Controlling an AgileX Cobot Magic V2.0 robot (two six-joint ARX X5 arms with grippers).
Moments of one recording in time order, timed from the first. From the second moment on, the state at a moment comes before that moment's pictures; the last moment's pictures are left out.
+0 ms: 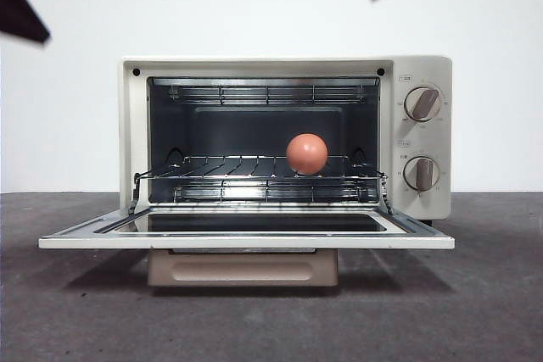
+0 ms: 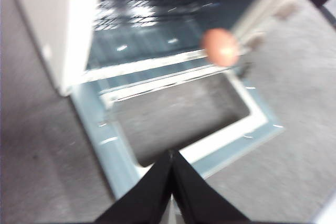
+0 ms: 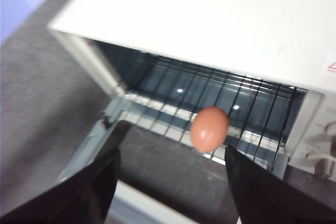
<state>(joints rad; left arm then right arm) -0.13 0.86 0.73 -0.51 0.56 -0.08 0.74 1.10 1.09 -0.51 0.07 0.37</state>
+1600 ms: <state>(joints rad) -0.07 1.63 0.62 0.05 0.86 -0.21 0.79 0.69 1.09 -0.69 0.13 0.36</state>
